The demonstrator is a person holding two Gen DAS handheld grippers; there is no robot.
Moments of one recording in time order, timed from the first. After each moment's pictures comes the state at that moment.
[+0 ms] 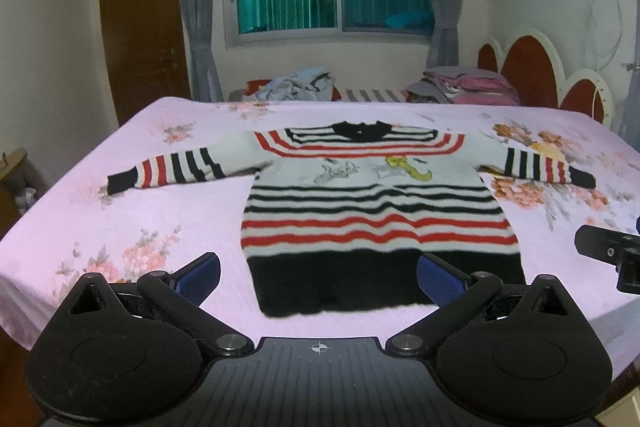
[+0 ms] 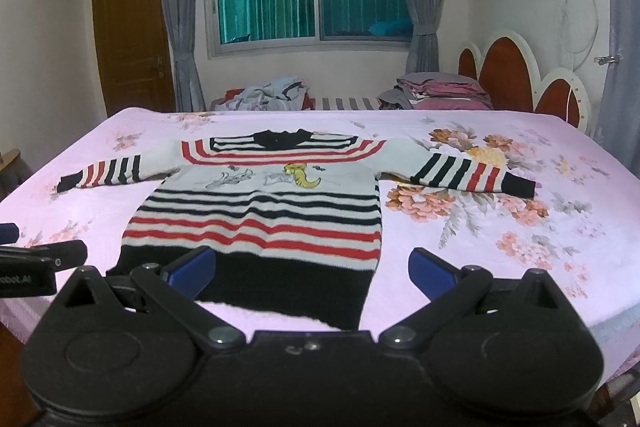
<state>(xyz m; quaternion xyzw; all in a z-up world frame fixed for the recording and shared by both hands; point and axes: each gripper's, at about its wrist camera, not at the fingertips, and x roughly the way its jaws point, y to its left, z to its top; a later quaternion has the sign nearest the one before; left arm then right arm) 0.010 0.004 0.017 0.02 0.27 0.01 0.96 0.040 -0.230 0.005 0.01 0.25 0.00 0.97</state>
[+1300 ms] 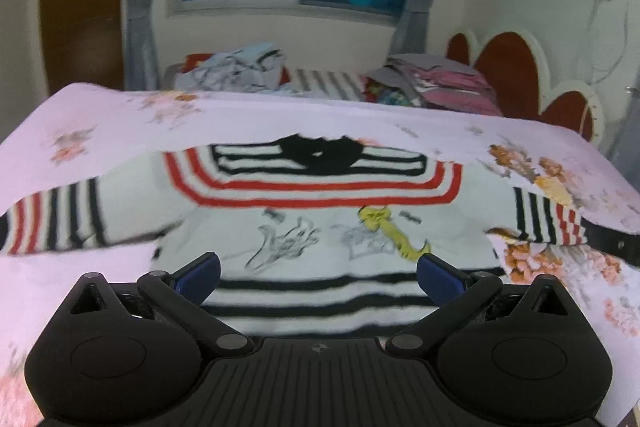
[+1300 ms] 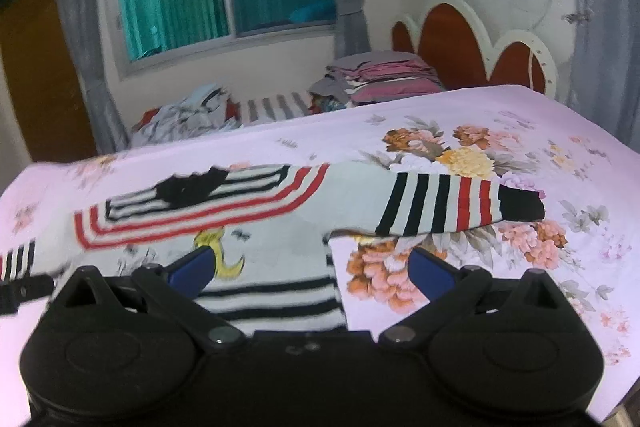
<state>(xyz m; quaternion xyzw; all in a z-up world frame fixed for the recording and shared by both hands) 0.284 -0.020 -0.006 -0.02 0.32 -0.08 0.94 0.250 -0.298 -0.011 0.09 0.25 -0.12 0.96</state>
